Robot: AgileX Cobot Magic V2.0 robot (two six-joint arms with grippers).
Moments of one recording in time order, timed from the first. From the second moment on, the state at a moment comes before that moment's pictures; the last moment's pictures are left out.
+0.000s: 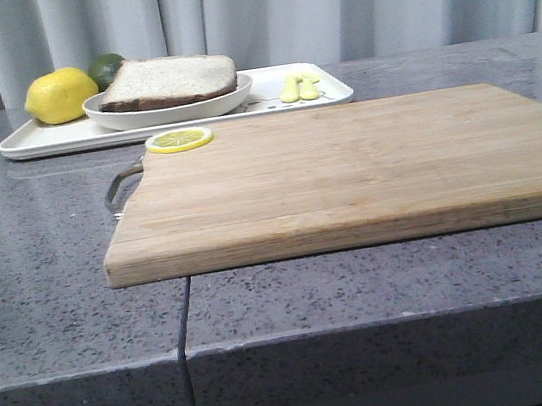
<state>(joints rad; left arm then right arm) -0.28 0.62 -0.68 -0.14 0.23 0.07 0.09 0.46 -0.48 -0.22 0.33 0.23</state>
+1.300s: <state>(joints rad) -0.28 0.39 -0.32 -0.14 0.12 0.07 0.09 0.46 -0.48 -0.22 0.33 0.23</state>
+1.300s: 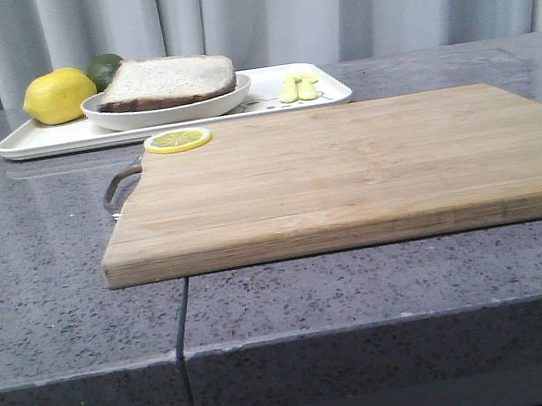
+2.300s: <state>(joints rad) -0.11 0.08 -0.02 -0.02 0.12 0.07 0.09 0.46 -0.48 -0.22 0.33 0.23</state>
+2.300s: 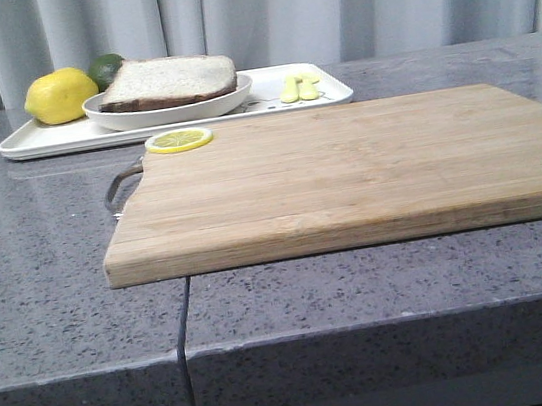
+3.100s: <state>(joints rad) -0.10 -0.01 0.00 -0.01 0.14 0.07 0.09 0.46 -0.48 -0.22 0.34 0.23</state>
